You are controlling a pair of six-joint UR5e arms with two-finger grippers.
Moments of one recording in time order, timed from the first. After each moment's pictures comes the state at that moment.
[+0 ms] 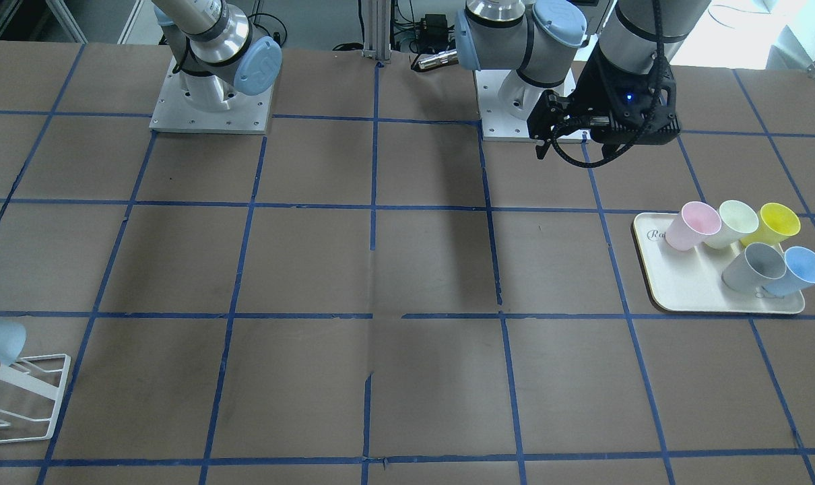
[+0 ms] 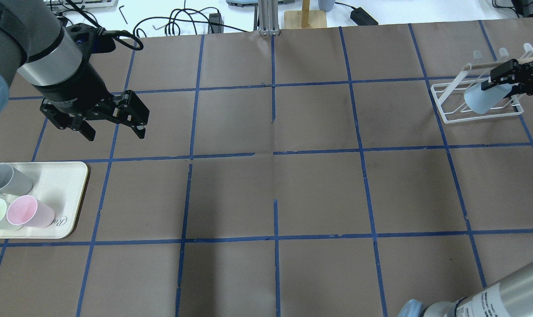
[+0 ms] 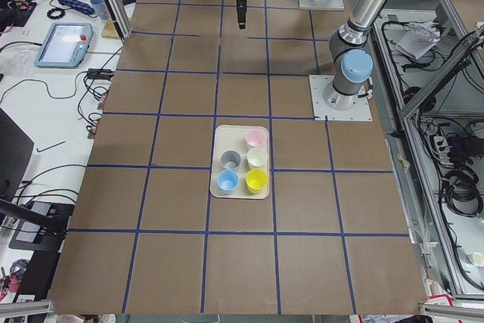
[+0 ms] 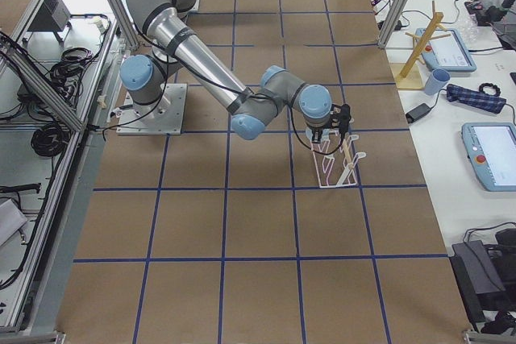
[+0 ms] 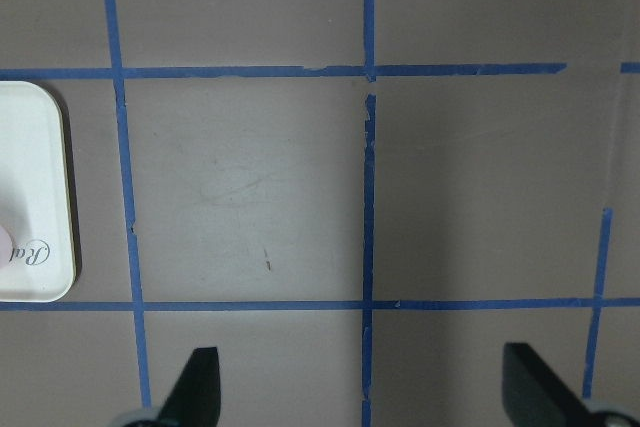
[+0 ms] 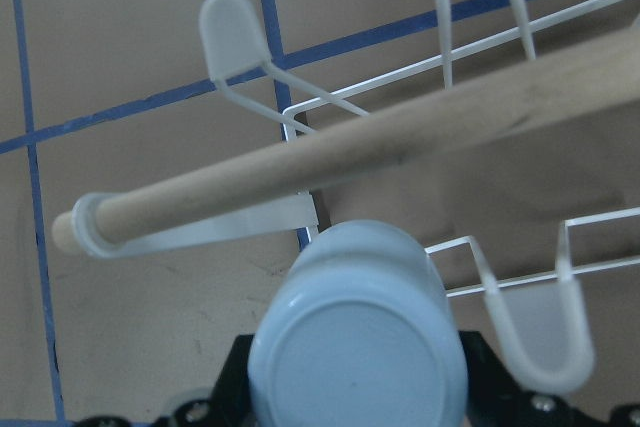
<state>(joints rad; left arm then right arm) -1.51 -1.48 -1.66 -1.62 1.58 0.06 0.91 -1.17 1.60 -2.01 -1.15 -0.48</state>
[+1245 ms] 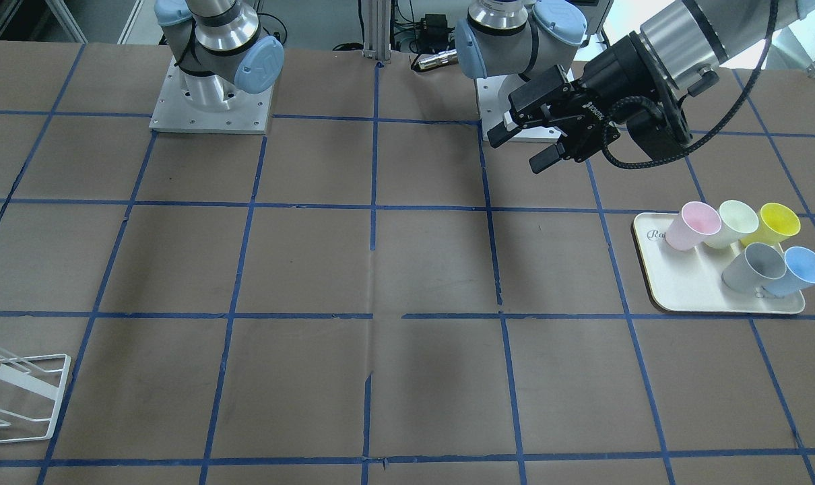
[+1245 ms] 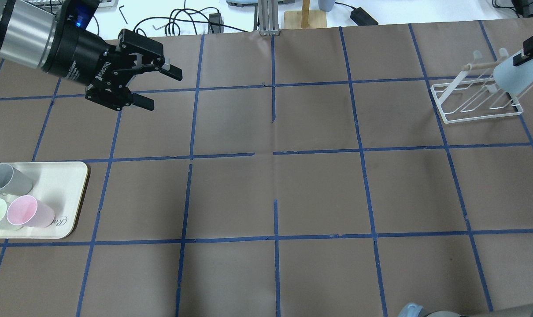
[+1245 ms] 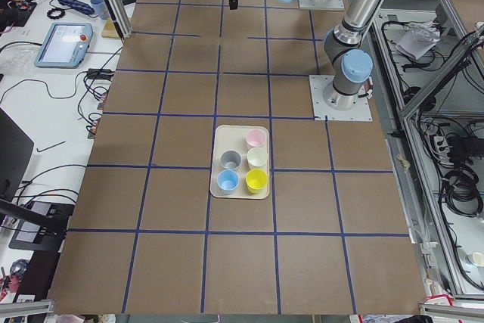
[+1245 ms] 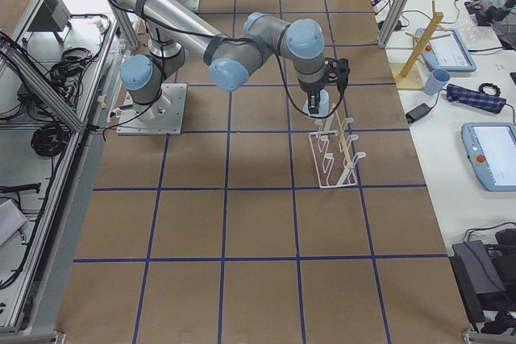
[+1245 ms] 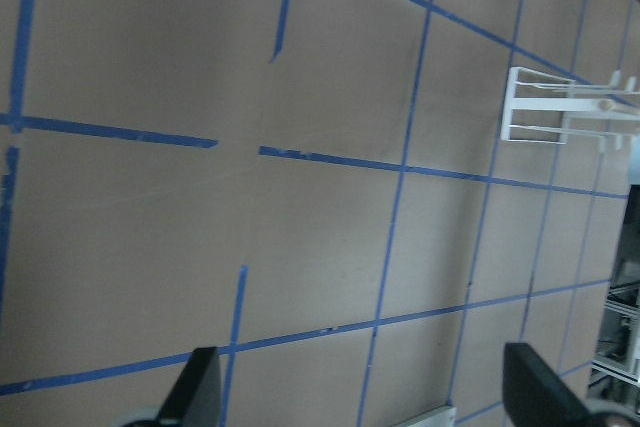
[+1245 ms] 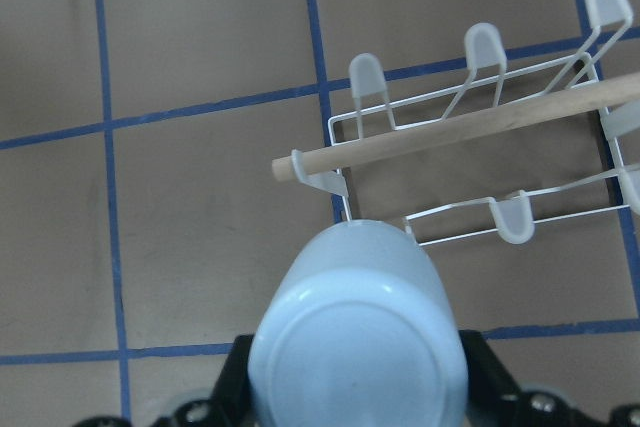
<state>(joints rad) -1.35 -1.50 -1.68 -1.64 0.78 0.08 0.97 -1.40 1.53 -1.81 -1.26 -0.48</state>
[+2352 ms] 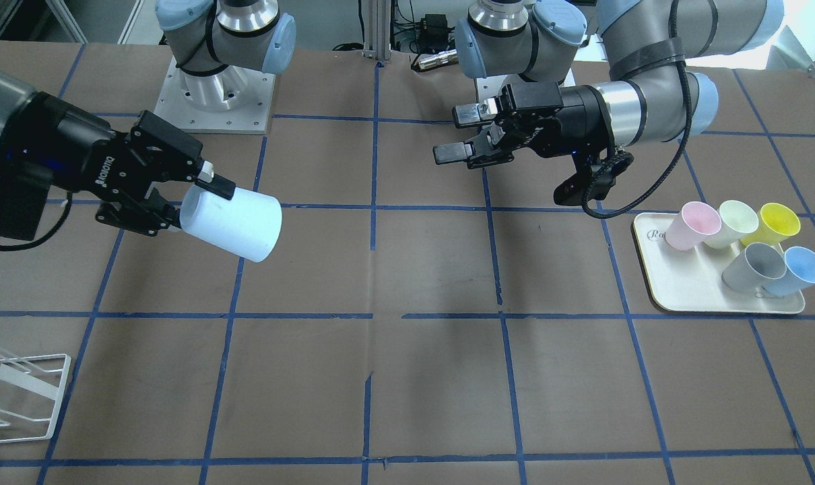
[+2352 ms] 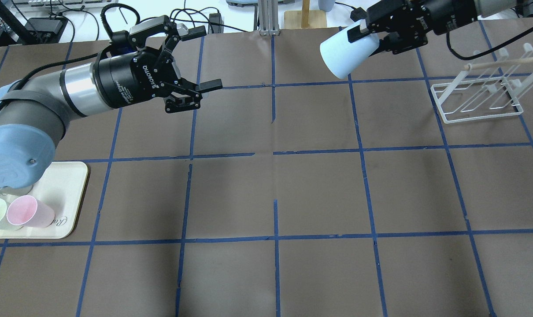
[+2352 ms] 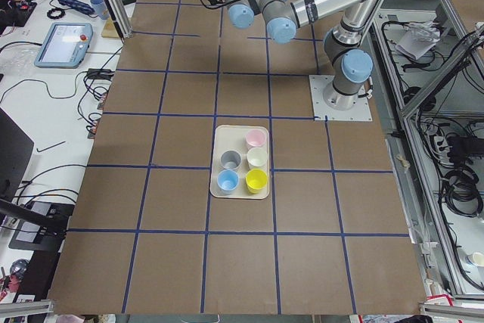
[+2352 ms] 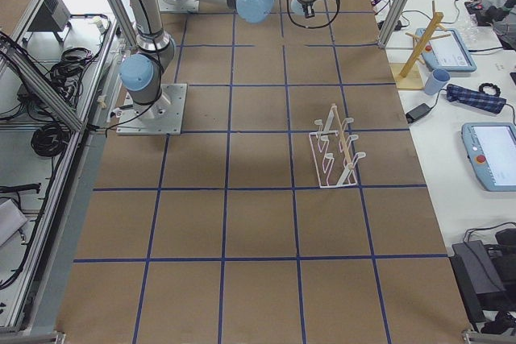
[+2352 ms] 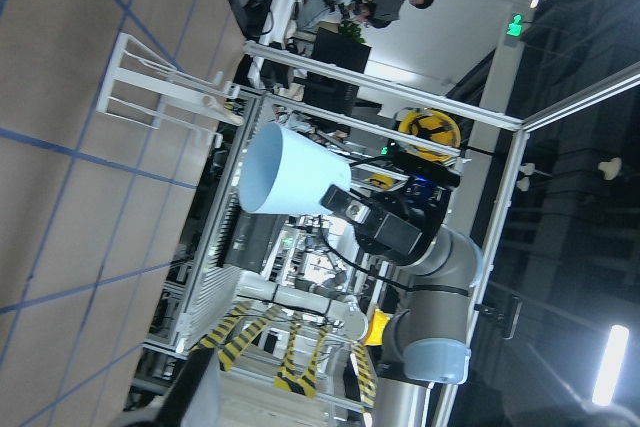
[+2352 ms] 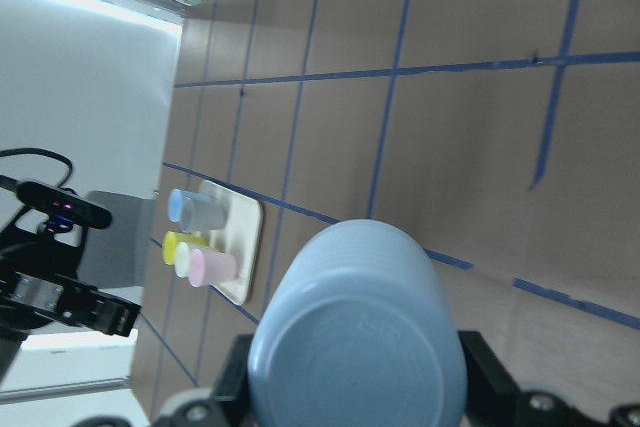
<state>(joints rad) -1.36 -1.53 -1.99 -1.58 -0.04 0.06 1.32 -1.46 1.59 -1.48 -0.56 -0.50</state>
